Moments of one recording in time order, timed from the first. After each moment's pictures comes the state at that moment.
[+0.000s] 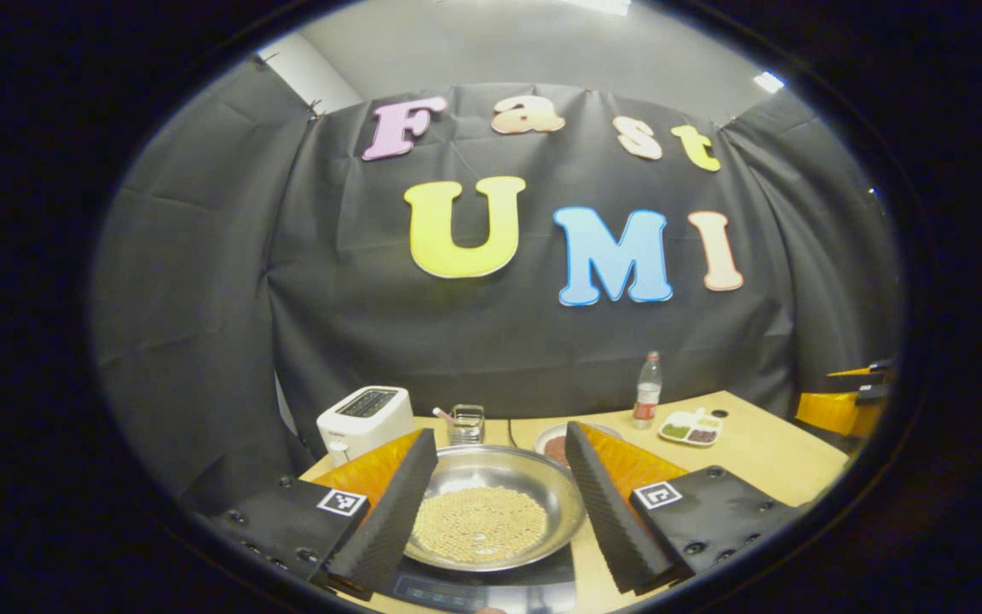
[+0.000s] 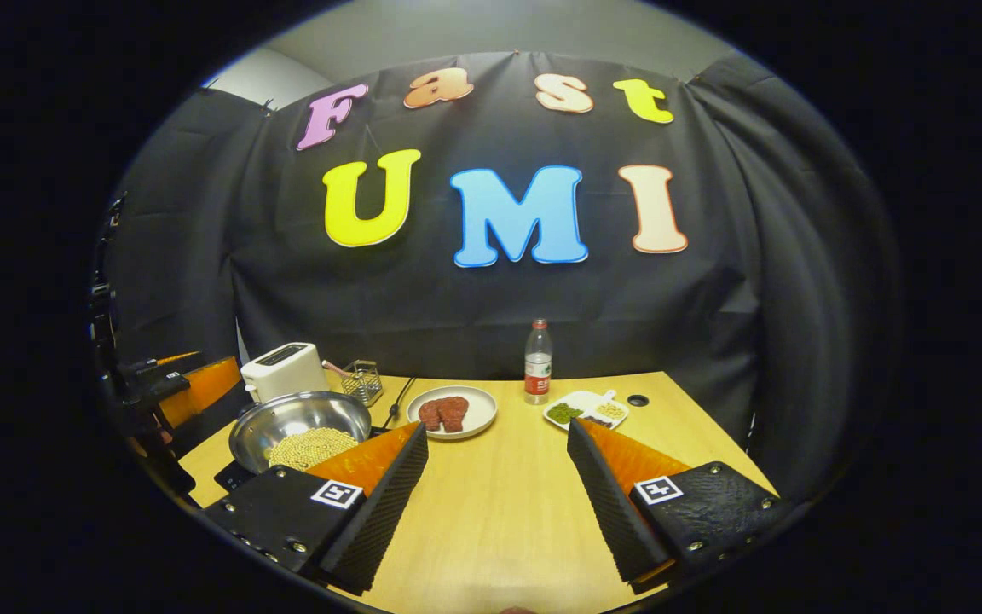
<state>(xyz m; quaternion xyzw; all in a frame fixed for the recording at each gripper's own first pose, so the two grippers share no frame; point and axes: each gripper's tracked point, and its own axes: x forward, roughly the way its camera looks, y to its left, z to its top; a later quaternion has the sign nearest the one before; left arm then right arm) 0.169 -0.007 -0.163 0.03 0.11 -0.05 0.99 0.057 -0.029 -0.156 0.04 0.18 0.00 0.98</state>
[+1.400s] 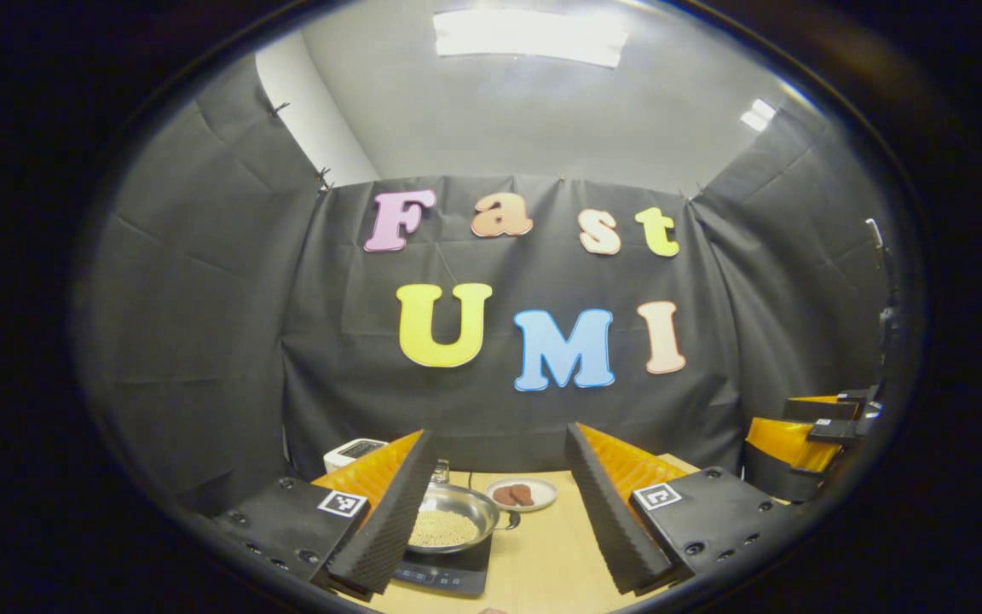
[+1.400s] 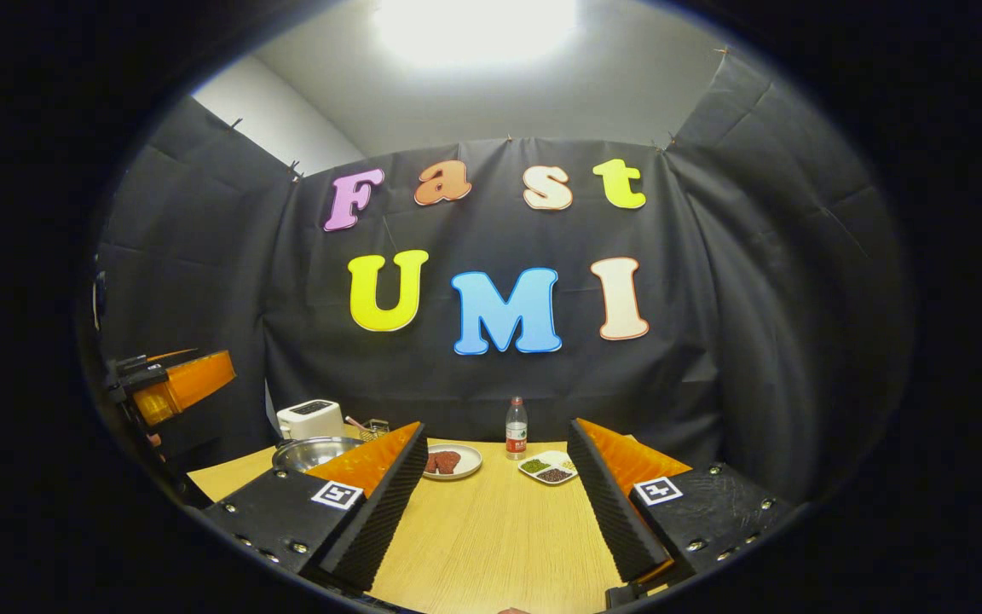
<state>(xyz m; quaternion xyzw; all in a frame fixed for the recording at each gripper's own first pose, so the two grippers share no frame) 0.006 -0.069 -0.024 0.00 -0.01 -0.07 1.00 -0.056 -0.060 -0.049 0.03 0.05 0.02 1.00</state>
